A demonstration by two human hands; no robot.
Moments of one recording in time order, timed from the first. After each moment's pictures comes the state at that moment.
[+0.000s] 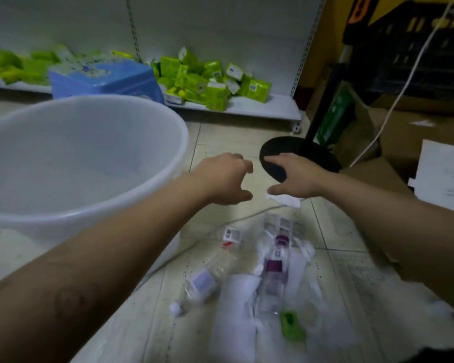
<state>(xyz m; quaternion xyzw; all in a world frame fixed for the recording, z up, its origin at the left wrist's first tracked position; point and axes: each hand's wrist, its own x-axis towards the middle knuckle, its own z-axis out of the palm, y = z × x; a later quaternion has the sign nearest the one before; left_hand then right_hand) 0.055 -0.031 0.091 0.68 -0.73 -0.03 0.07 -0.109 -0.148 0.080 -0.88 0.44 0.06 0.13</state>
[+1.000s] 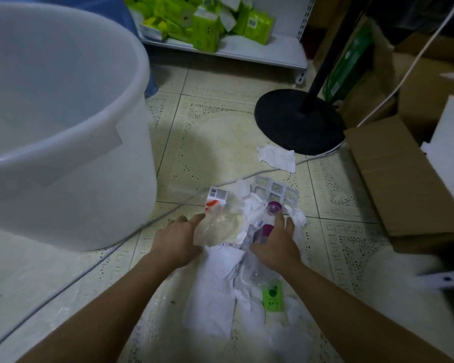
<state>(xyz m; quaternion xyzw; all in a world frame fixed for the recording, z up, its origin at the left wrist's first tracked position) 0.036 0.033 -0.133 0.80 -0.55 -0.23 0.04 -0.170 -0.055 -0.134 -0.67 0.66 -0.01 0.35</state>
